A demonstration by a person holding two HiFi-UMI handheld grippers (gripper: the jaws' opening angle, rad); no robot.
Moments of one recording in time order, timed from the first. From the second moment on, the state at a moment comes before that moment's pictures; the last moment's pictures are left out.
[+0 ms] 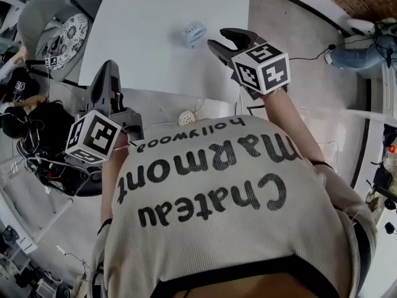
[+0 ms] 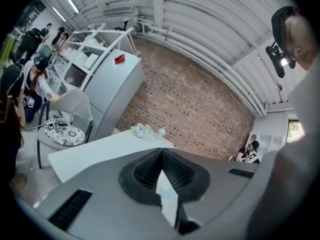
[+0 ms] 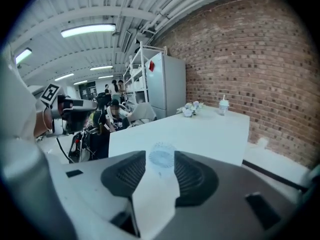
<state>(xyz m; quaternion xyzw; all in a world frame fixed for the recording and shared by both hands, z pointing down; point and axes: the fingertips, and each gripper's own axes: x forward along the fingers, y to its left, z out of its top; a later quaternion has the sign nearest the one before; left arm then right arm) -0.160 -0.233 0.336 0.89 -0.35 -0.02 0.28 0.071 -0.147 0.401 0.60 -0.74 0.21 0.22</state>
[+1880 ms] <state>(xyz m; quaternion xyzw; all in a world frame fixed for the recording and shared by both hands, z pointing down) -0.234 -0.286 0.350 0.84 -0.44 -0.06 0.30 0.017 -0.211 0.464 0.21 -0.81 0.11 0.54</state>
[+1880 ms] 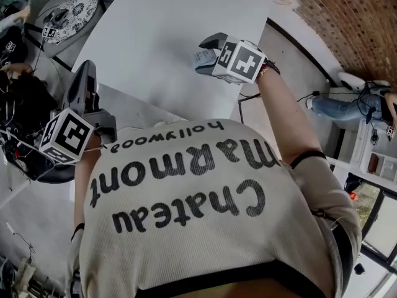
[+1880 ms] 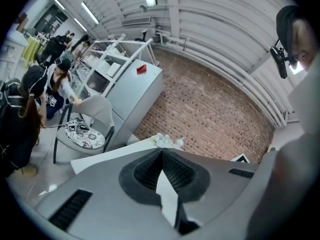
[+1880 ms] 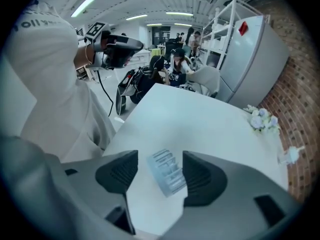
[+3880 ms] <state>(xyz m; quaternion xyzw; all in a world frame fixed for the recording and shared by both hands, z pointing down) -0.227 -0.249 0.350 0.85 -0.41 -0.06 0.32 0.043 -0.194 0.449 0.43 -0.77 0.18 0.44</state>
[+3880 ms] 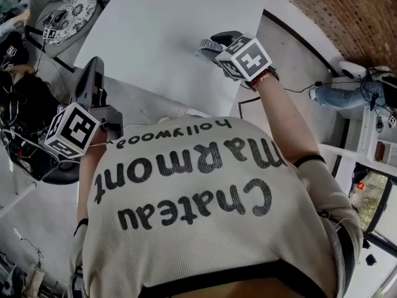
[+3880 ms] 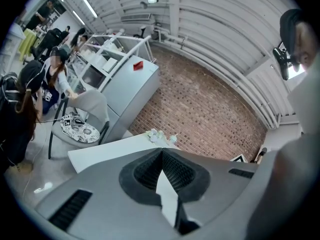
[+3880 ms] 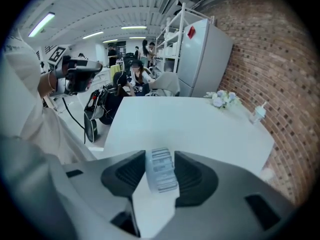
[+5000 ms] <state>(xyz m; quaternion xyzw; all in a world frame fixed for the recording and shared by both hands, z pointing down) -0.159 -0.237 0.364 0.89 -0.32 -0.02 0.32 0.055 -0.153 0.361 0.60 -0.72 0.24 0.26</state>
